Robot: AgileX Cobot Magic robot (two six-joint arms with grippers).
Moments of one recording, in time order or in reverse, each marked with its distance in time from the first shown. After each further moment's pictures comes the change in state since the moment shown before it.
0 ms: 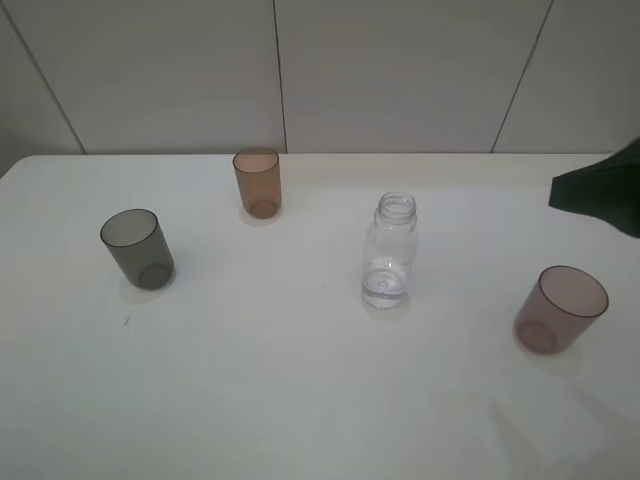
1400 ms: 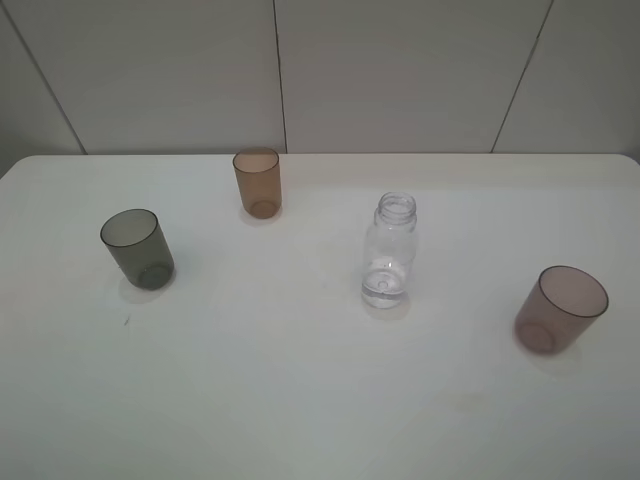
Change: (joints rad) left arm 0.000 0.000 0.000 0.000 0.000 0.000; right arm -0.358 -0.733 0.029 -0.286 0.445 -0.062
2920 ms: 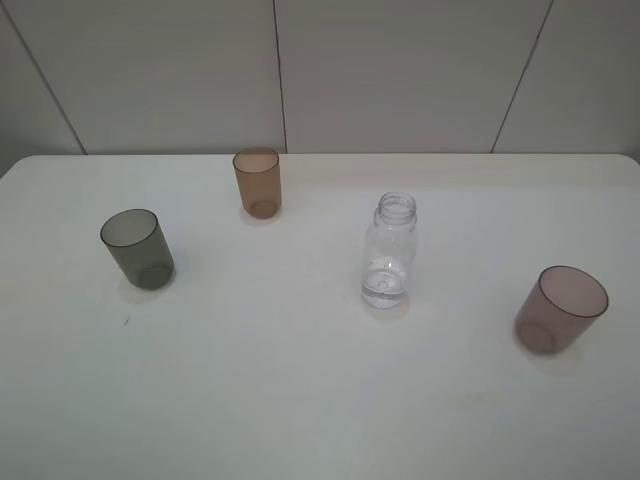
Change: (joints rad) left arm 0.000 0.000 0.000 0.000 0.000 0.000; right arm 0.000 0.000 0.000 0.000 0.000 0.000
